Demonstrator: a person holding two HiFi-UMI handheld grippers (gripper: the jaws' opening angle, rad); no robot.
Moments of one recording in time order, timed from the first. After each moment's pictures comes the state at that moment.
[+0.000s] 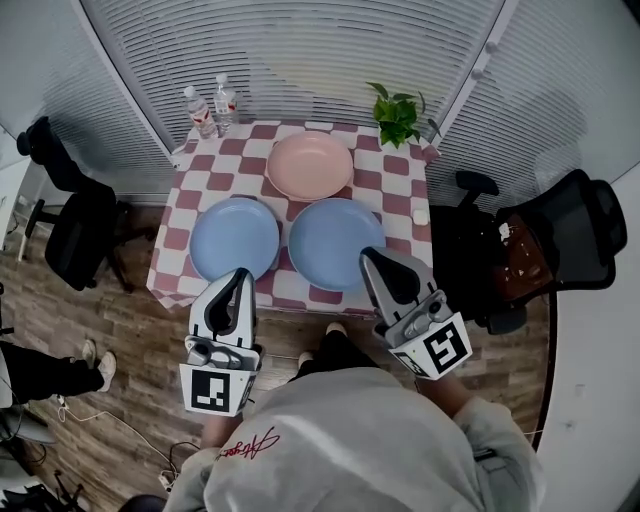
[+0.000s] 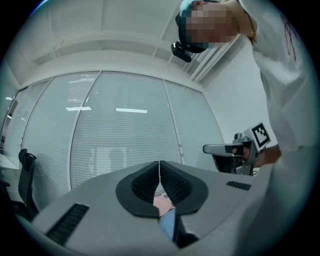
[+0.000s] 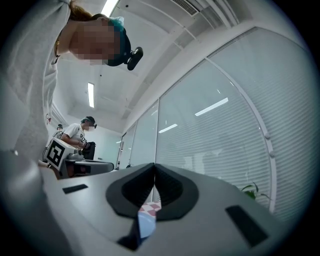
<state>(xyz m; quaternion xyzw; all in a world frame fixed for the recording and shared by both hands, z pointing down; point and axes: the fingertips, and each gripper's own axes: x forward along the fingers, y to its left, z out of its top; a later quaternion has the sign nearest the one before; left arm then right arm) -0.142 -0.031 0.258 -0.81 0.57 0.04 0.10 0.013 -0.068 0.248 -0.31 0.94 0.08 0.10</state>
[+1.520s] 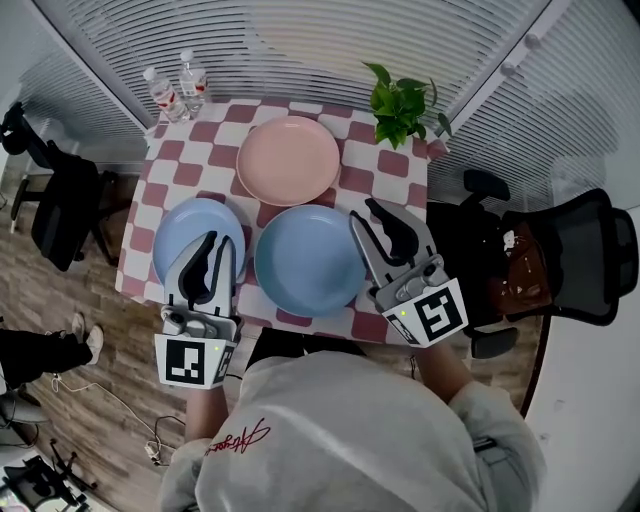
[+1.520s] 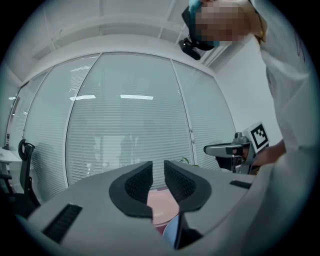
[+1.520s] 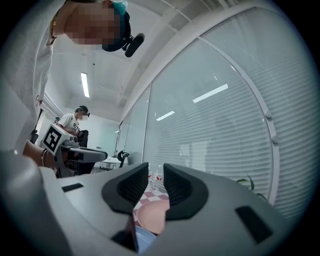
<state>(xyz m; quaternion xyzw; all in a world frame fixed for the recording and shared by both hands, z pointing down) -0.123 -0.177 0.303 -0.79 0.61 -0.01 0.04 0.048 -0.237 0.302 -0.31 0.95 0.05 0.04</state>
